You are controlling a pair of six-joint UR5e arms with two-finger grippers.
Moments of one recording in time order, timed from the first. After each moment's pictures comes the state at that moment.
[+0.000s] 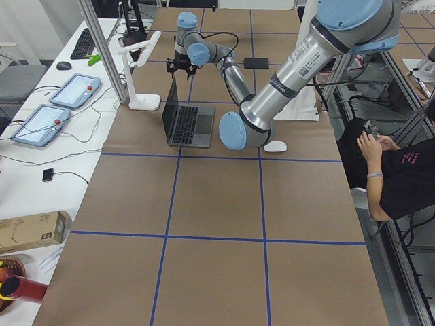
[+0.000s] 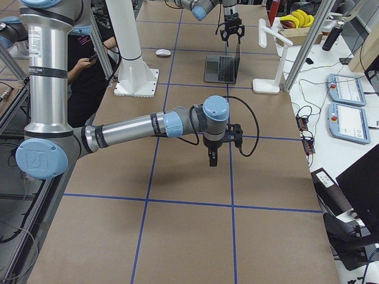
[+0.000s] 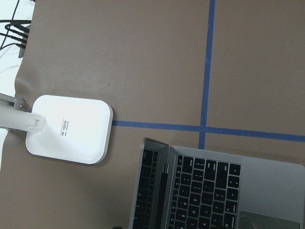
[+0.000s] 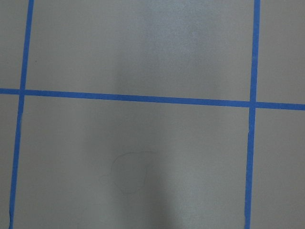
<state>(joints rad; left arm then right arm) -0.83 -2.38 -1.66 -1.62 -2.00 0.37 1.41 -1.63 1.89 -1.59 2.43 0.22</state>
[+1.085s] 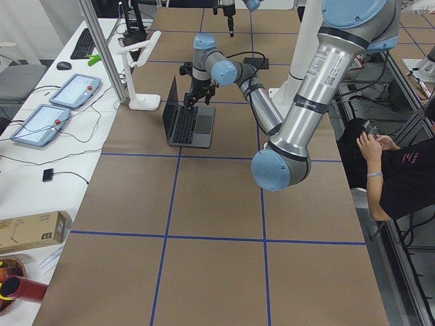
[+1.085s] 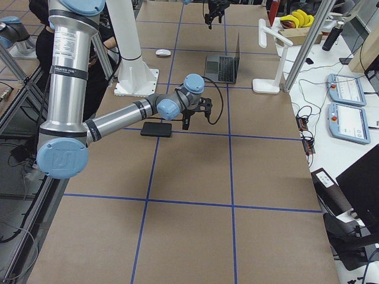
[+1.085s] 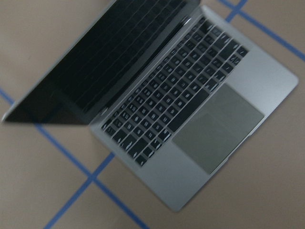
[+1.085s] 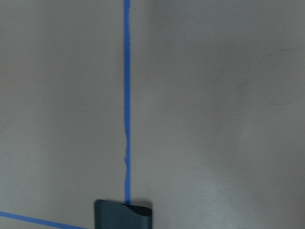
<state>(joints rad) -0.92 -1.94 -2.07 -1.36 -2.06 -0.15 0.86 -1.71 2.07 -1.23 2.37 0.96</state>
